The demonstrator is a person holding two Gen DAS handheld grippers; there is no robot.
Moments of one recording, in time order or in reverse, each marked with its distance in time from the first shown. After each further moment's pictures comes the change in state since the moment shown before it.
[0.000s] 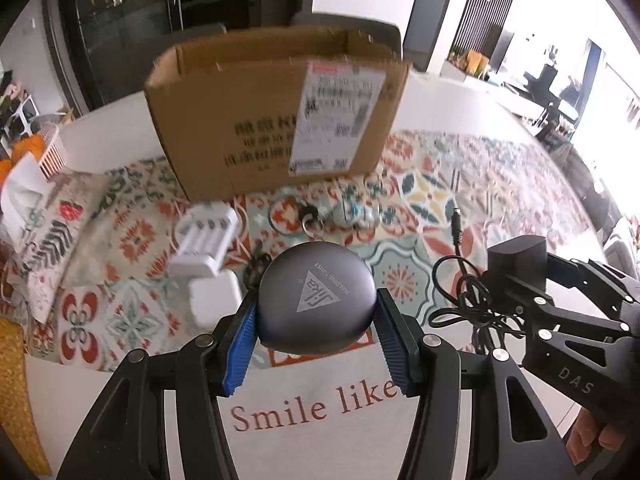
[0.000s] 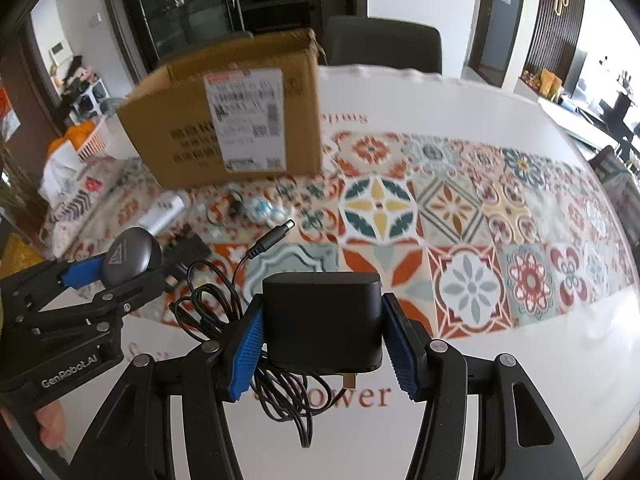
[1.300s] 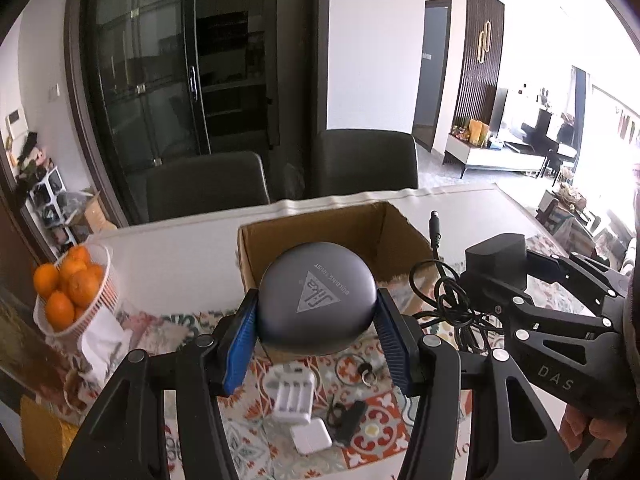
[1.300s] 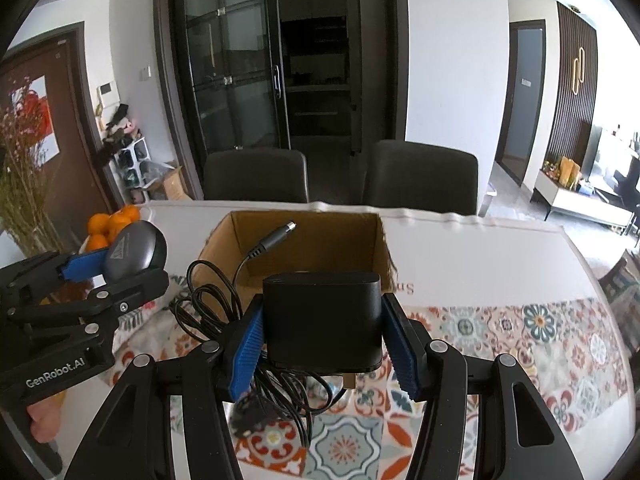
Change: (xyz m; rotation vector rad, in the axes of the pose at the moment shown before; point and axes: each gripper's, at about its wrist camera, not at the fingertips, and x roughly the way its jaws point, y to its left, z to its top) left arm -0.091 0.047 0.116 0.052 -0.307 0.072; right arm -0.065 0.060 0.129 -0.100 -0.329 0.070
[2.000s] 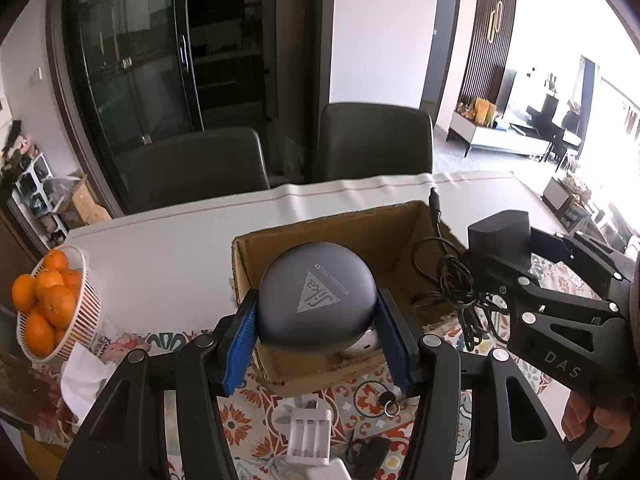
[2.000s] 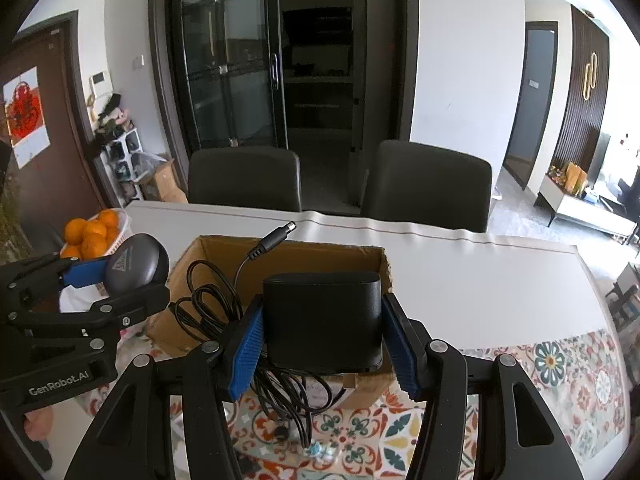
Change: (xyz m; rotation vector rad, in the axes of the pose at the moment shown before) left arm 0.091 0.019 0.040 -0.012 0.134 -0.021; right arm 0.085 -0.005 0.046 -0.032 0.043 -0.008
